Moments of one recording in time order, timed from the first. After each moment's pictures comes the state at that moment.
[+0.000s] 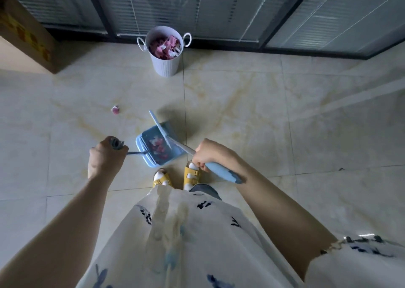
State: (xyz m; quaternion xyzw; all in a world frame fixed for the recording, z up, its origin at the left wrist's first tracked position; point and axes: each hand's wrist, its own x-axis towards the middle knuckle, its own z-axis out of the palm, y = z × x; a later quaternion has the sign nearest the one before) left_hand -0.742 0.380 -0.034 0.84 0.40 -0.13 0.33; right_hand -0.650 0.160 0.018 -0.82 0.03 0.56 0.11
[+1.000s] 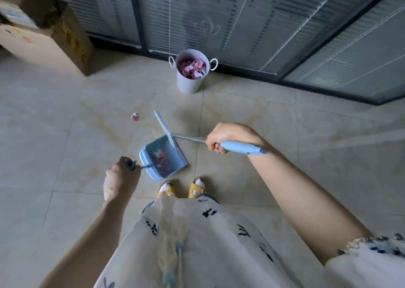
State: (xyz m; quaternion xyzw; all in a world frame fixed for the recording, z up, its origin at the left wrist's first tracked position) left_hand -0.781 0.395 -0.025 0.79 0.49 -0.12 0.34; right_hand -0.582 0.227 0.063 -0.81 0.03 0.56 0.14
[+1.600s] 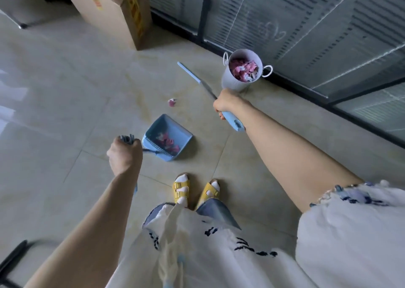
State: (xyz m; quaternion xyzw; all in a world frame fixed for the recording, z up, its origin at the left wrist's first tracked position) left_hand -0.787 0.470 -0.029 0.60 0.71 0.02 0.38; right_hand -0.539 0.390 -0.016 -0.90 -0.13 0.41 0.07
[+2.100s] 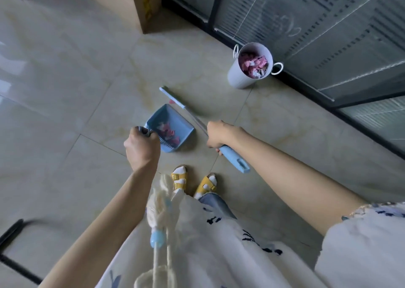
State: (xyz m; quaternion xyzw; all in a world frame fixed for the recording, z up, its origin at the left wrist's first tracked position) left_hand -0.765 0.459 -0.035 0.59 0.71 0.02 0.38; right_hand -0.607 0.380 -0.013 -0.79 -0.28 0.52 -0.16
